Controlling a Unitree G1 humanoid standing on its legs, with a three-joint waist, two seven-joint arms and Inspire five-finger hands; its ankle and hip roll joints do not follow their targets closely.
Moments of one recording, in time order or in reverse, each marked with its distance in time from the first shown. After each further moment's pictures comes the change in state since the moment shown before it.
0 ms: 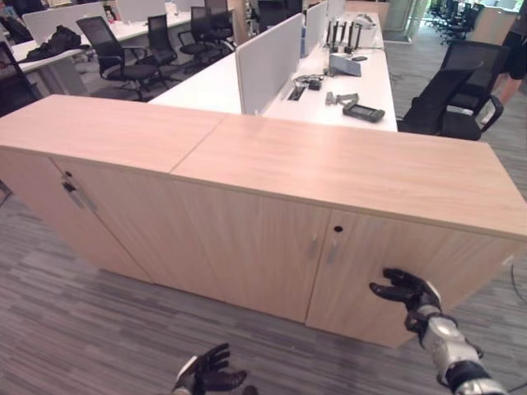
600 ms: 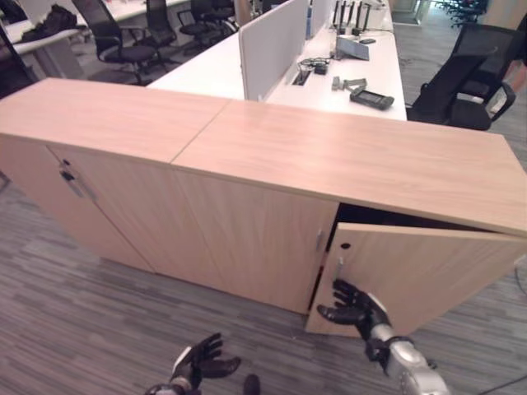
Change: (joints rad) left arm -0.024 -0.027 0.083 0.023 0.004 -0.002 0.055; right arm 0.357 0.175 0.054 -0.496 -0.039 -0.003 0.064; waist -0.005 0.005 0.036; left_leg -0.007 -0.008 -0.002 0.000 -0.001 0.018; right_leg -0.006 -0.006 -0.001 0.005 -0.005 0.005
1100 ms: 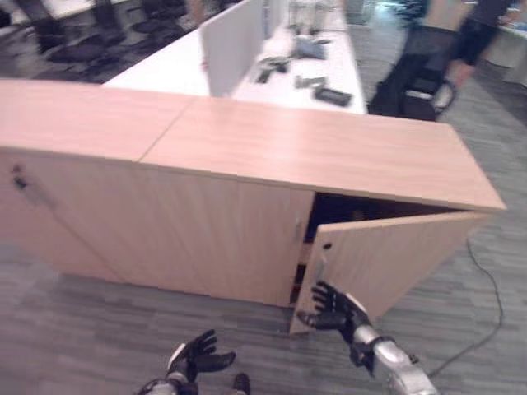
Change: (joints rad) left arm -0.094 0.019 0.012 0.091 -0.030 -0.003 0.031; right arm -0.026 0.004 0.159 -0.053 -0.010 0.013 0.032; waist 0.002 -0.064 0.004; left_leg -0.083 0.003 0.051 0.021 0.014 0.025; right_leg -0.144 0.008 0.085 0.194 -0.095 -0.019
